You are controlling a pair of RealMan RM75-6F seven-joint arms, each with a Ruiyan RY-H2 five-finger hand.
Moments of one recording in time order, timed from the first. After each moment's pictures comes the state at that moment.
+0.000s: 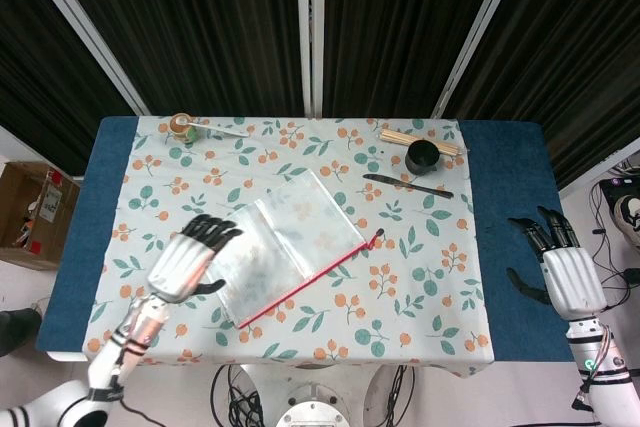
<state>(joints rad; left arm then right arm) -0.47 -1.39 -0.18 -1.76 1.58 1.09 0.34 0.18 -1.12 0.09 -1.66 -1.55 1.44 0.06</state>
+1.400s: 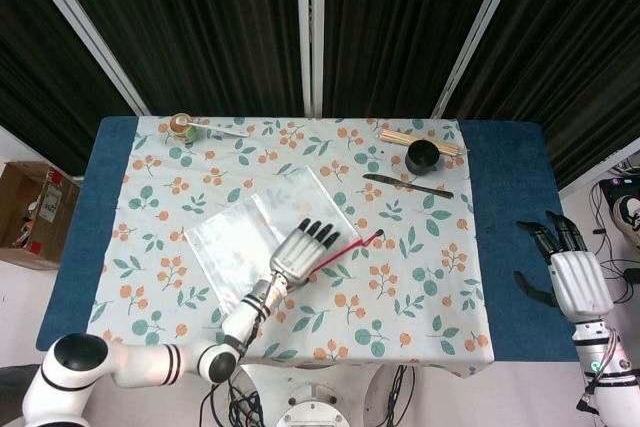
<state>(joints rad) -0.92 -1.90 -0.21 -1.32 0.99 0.92 0.83 0.17 -1.12 0.08 -1.63 -1.53 1.43 0.09</state>
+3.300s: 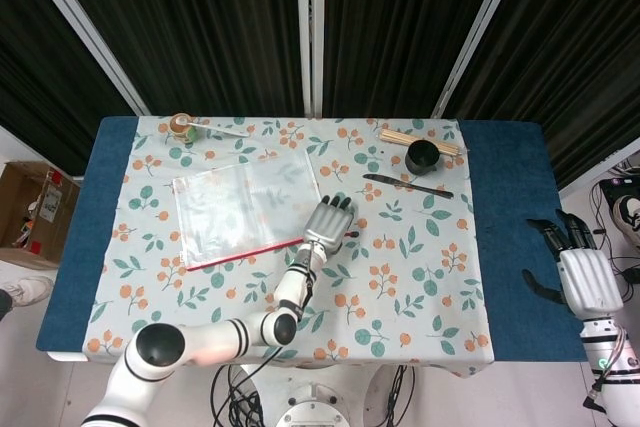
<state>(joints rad) -1.29 -2.14 -0.39 -0.88 0.56 0.79 0.82 0.17 -1.10 0.09 -1.63 -1.49 1.41 0.11</state>
